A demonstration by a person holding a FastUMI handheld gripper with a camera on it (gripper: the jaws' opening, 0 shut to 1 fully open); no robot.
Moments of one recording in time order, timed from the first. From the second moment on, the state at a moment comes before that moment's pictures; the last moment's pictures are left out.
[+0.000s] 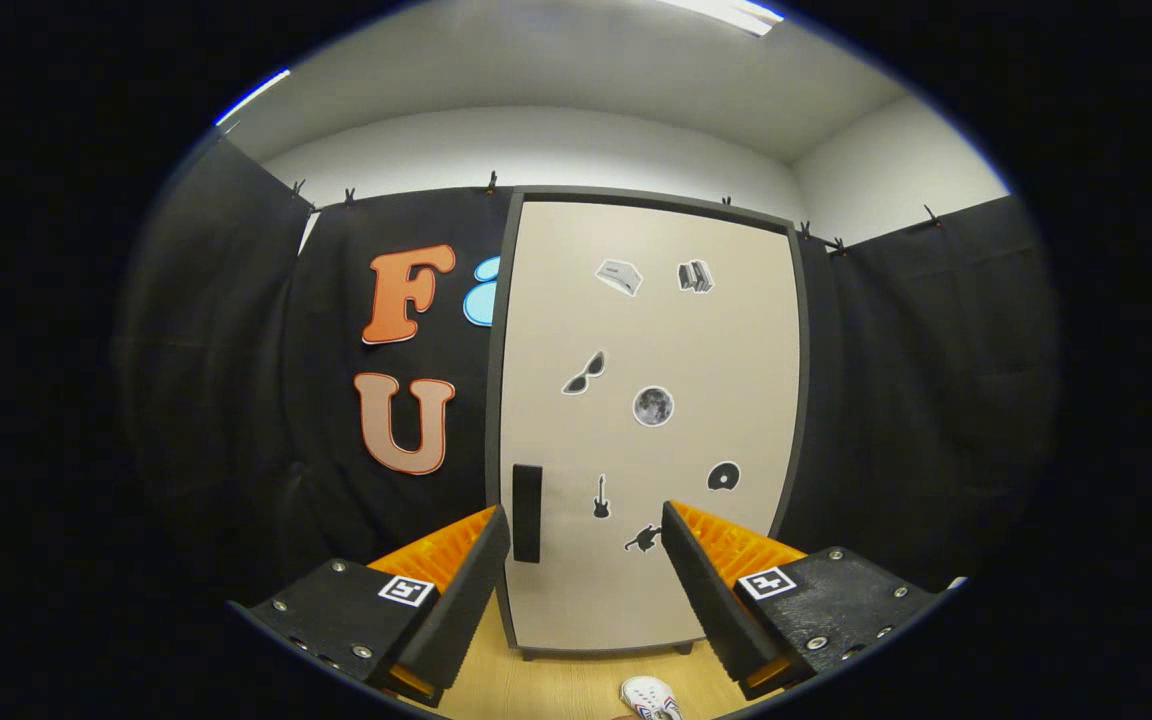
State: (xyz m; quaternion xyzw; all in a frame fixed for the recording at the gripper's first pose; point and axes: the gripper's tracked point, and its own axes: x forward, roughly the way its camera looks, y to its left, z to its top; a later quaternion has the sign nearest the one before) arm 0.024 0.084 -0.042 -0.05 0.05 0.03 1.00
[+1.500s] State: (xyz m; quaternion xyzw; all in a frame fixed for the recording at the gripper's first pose) arm 0.138 0.112 -0.123 0.00 0.12 0.02 0.99
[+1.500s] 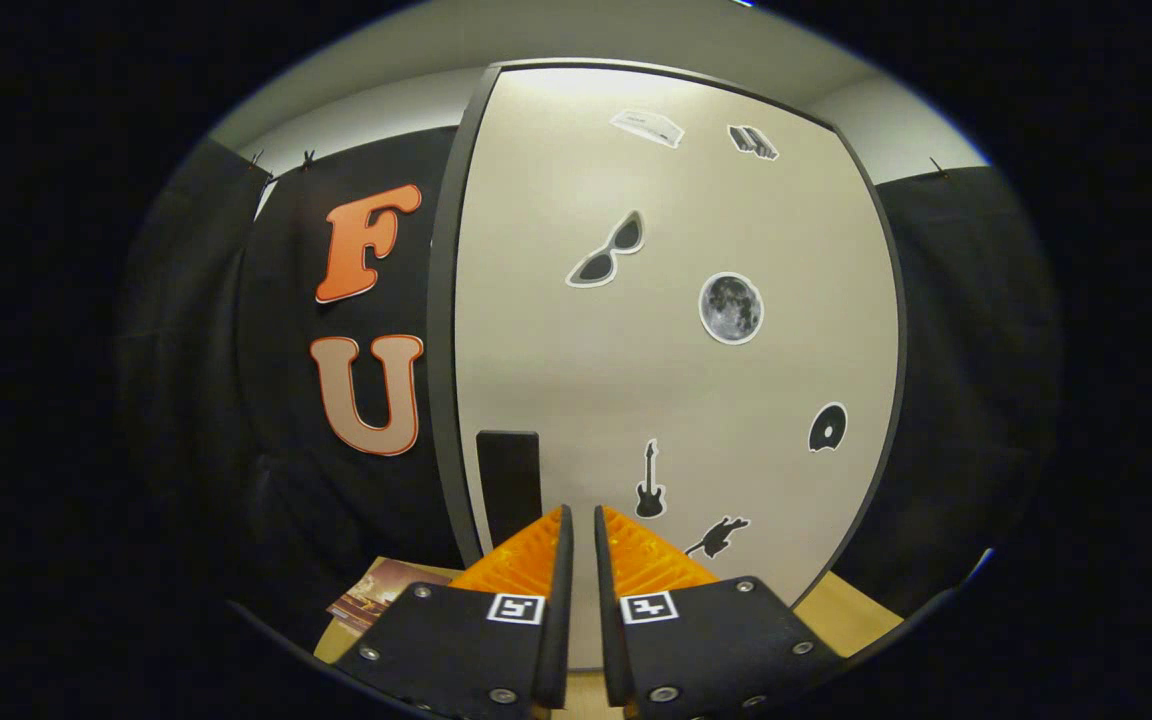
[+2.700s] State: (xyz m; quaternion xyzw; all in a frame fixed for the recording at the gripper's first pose) arm 0.140 0.147 -0.163 -0.02 0.14 0.07 0.99
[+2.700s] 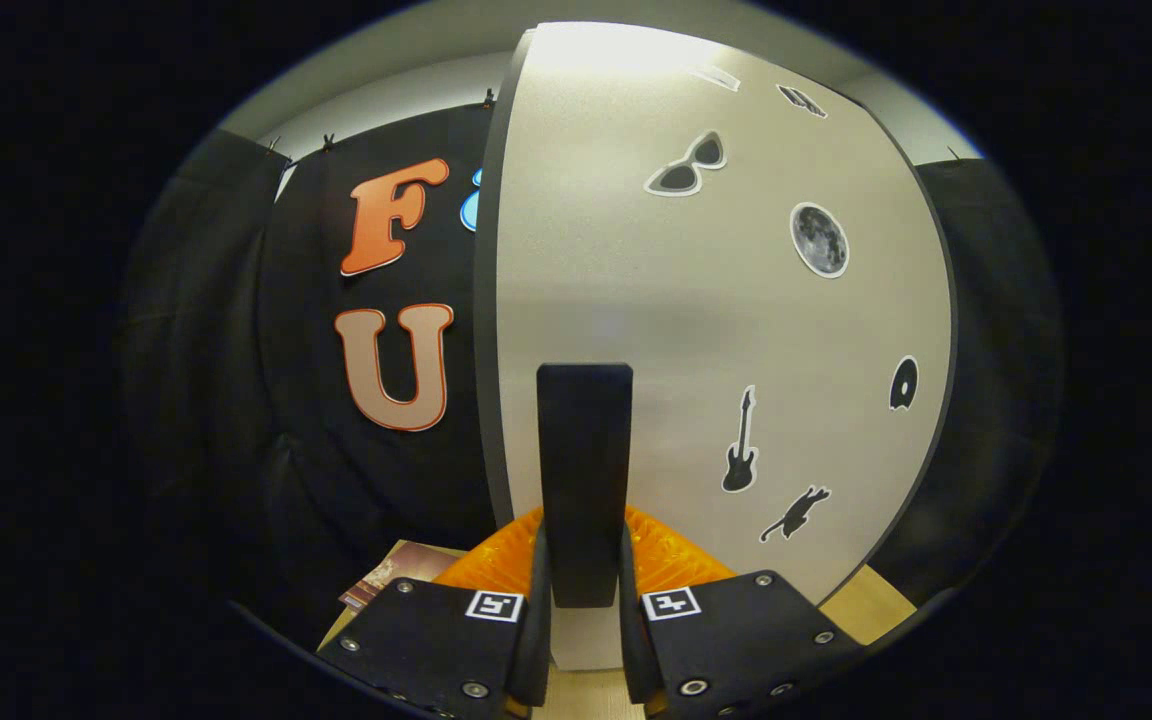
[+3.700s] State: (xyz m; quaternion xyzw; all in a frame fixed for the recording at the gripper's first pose) arm 0.022 0.026 -0.142 0.00 0.12 0.03 0.99
